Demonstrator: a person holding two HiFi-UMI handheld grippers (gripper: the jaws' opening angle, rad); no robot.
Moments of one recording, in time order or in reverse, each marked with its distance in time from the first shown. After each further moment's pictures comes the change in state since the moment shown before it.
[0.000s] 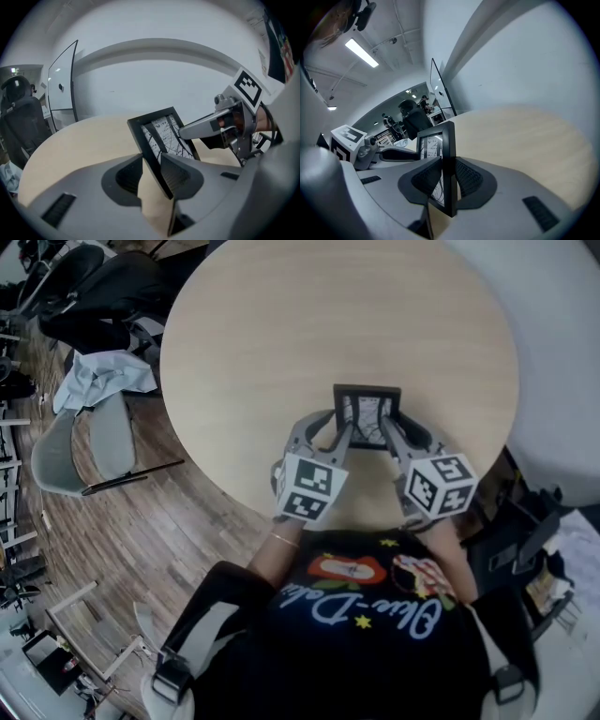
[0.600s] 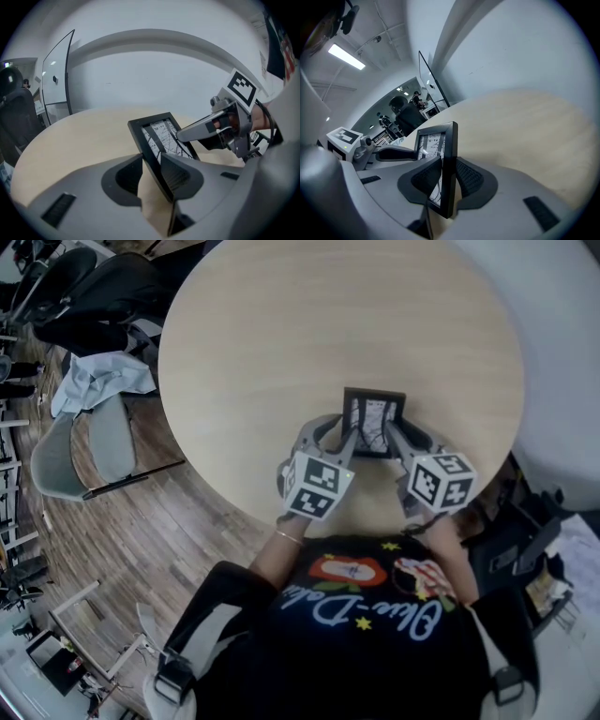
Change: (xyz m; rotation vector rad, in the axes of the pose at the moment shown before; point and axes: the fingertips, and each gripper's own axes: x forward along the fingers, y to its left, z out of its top) left arm 0.030 0.005 -0.020 -0.017 0.065 -0.059; right arm 0.028 -0.026 -0.027 0.120 0.106 -0.027
